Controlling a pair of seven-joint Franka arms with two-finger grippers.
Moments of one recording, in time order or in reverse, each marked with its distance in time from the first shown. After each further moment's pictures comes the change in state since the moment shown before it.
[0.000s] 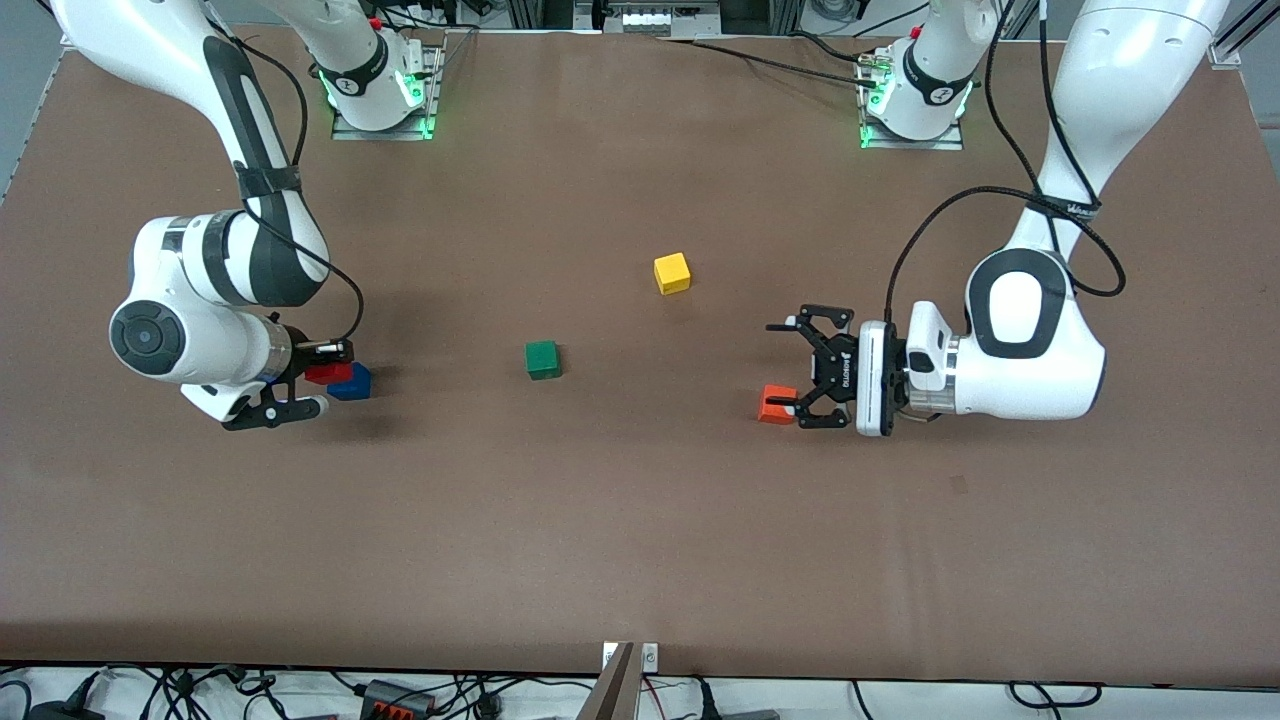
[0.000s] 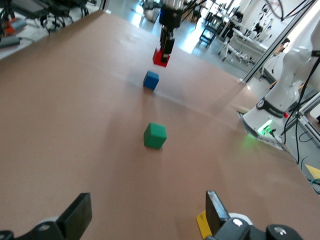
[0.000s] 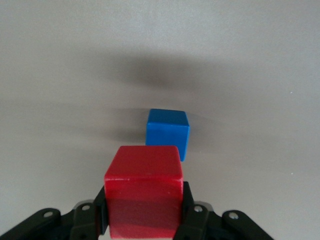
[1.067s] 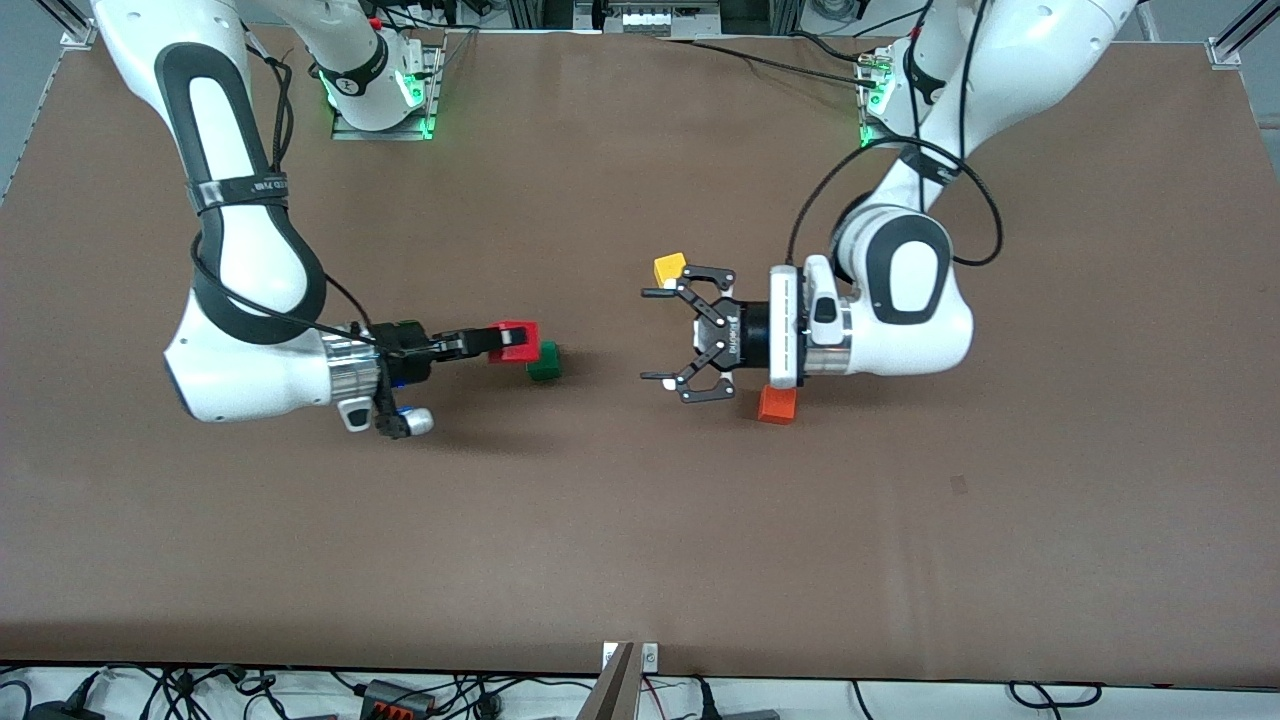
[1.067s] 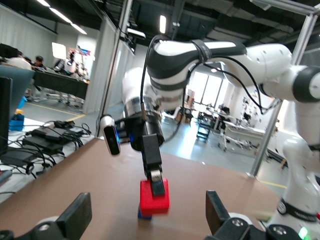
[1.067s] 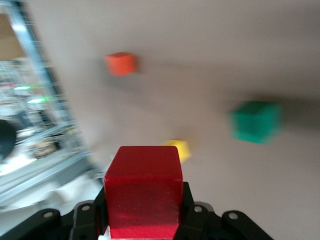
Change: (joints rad) left arm -0.136 0.001 -0.067 -0.008 -0.599 0.092 0.391; right arm 0.023 0.134 0.063 0.305 0.799 -0.316 -0.009
